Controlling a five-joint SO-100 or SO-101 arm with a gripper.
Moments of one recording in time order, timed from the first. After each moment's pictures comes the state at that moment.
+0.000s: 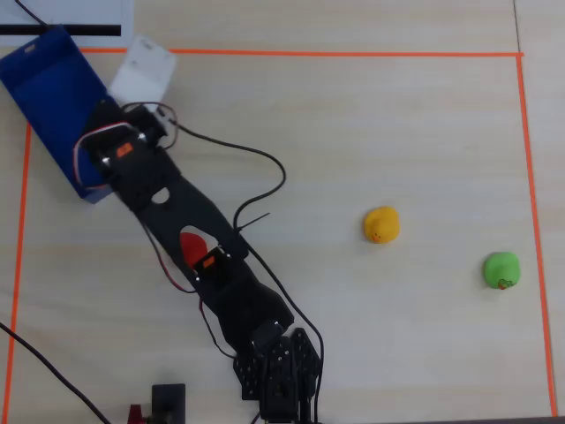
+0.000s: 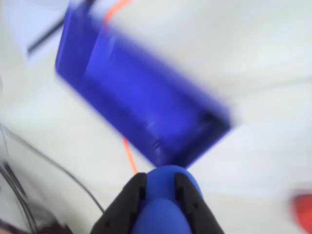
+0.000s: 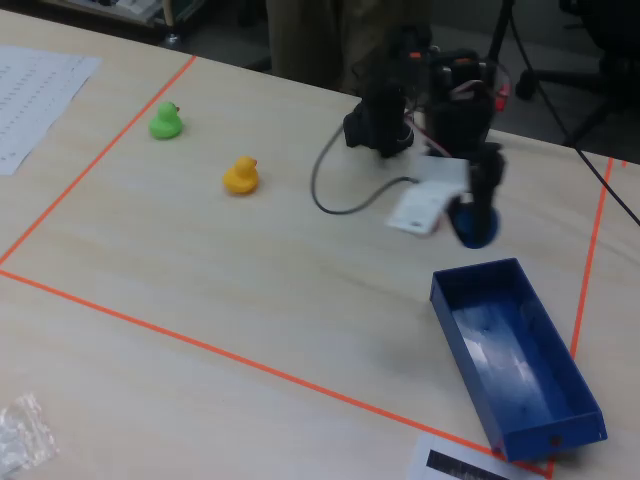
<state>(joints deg) -35.0 60.2 30.1 84.0 -26.3</state>
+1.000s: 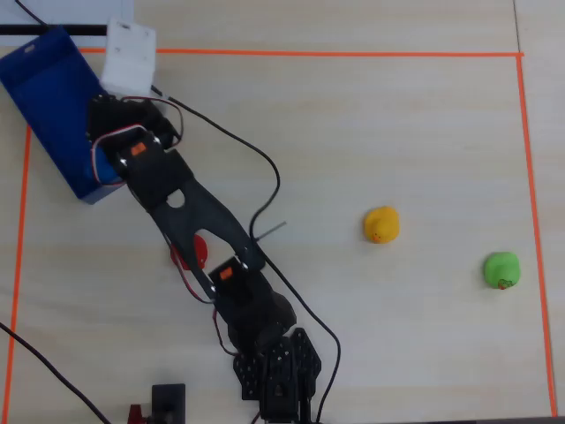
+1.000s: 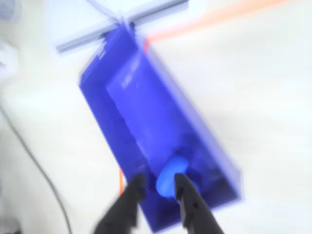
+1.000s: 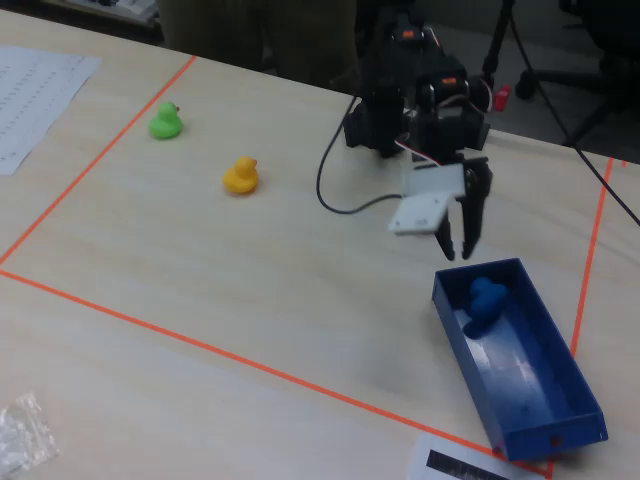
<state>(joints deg) -27.9 81.4 69.5 50.4 -43.9</state>
